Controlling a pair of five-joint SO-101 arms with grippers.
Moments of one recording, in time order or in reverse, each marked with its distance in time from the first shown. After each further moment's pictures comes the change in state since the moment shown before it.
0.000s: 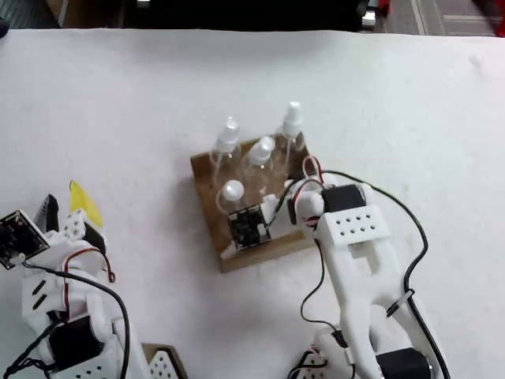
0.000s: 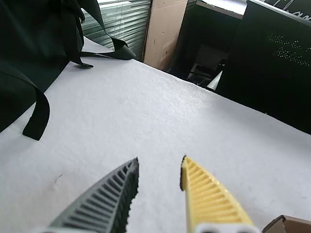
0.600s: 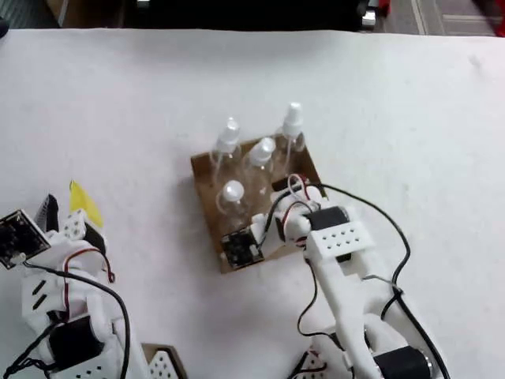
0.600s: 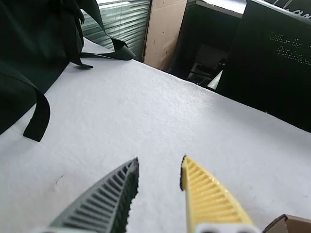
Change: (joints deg) left arm 0.0 0.0 0.0 0.0 -0.6; right arm -4.0 0.4 12.1 -19.4 3.4
